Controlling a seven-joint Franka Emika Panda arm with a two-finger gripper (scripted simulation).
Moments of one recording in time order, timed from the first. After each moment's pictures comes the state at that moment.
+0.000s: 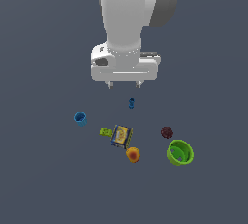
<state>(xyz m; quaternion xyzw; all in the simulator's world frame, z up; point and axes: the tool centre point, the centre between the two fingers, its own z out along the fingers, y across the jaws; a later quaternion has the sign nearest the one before) -0.014 0.002 0.289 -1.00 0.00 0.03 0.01</state>
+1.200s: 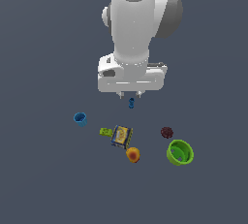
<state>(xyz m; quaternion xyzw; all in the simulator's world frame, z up) 0.015 0.022 0.270 -1.00 -0.02 0.00 0.01</state>
